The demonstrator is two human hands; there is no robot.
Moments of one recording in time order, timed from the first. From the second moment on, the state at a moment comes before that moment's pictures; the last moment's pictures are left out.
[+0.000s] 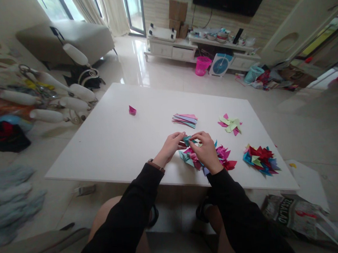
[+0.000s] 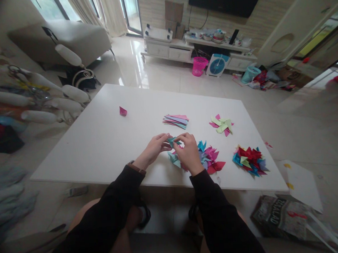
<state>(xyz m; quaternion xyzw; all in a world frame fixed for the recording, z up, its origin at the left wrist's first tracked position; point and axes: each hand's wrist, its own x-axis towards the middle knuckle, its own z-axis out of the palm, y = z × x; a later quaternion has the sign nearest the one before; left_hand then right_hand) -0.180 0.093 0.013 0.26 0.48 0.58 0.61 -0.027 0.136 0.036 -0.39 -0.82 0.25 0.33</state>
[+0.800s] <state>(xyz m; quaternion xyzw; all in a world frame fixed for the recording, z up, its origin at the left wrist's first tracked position) -0.179 0.092 0.014 0.27 0.48 0.58 0.60 -0.028 0.136 0.035 -0.39 -0.82 0.25 0.33</state>
